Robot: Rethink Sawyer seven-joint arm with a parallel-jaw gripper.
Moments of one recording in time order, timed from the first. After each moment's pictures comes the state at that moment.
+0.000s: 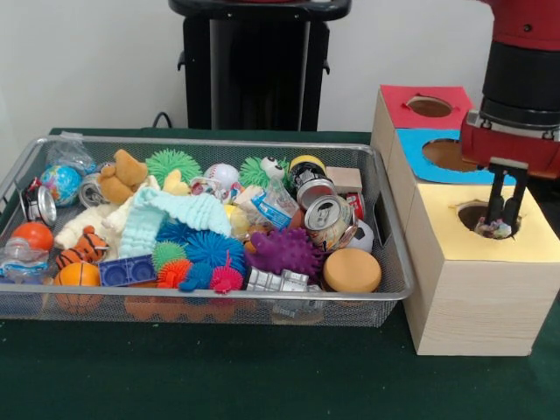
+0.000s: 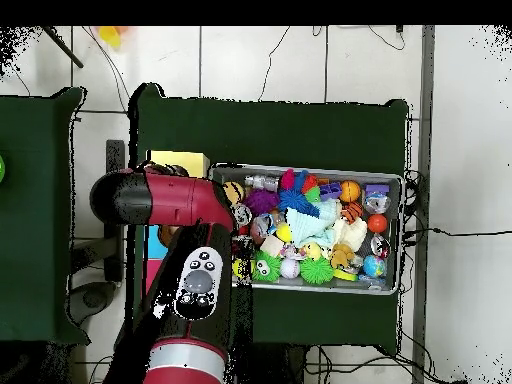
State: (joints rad) arm 0.21 -0.46 -0.21 1.38 0.27 0.49 2.14
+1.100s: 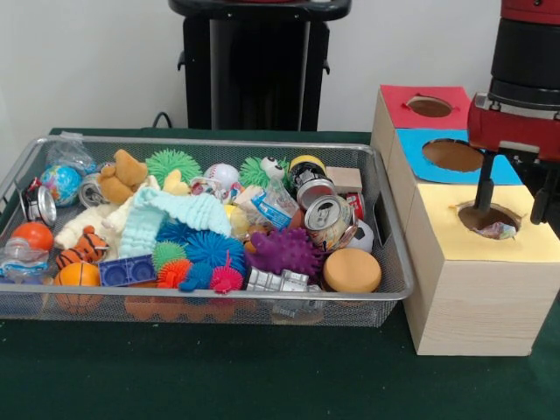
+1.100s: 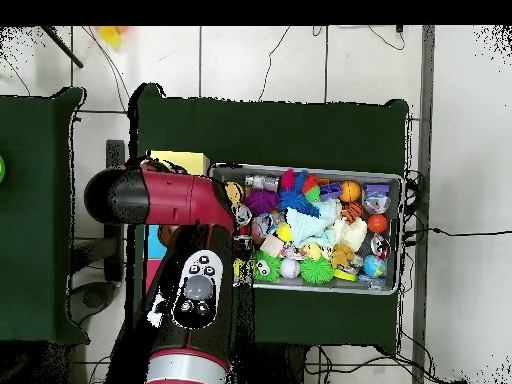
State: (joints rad) arm 0.21 -0.49 -0.21 1.38 0.27 0.49 2.14
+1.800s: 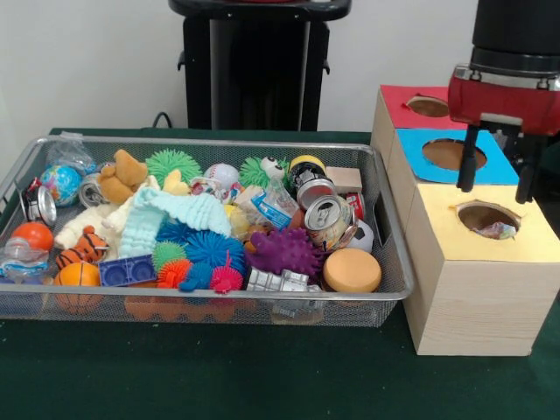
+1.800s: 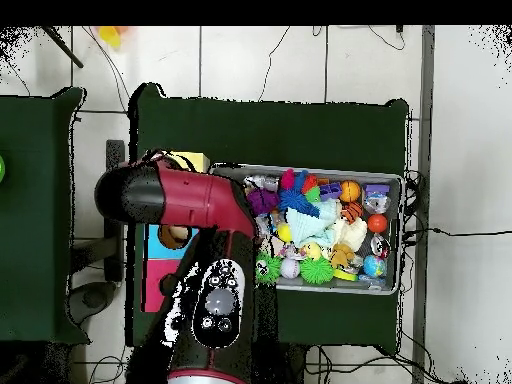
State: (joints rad) arm 0.16 -0.57 -0.21 1.42 0.27 0.50 2.14
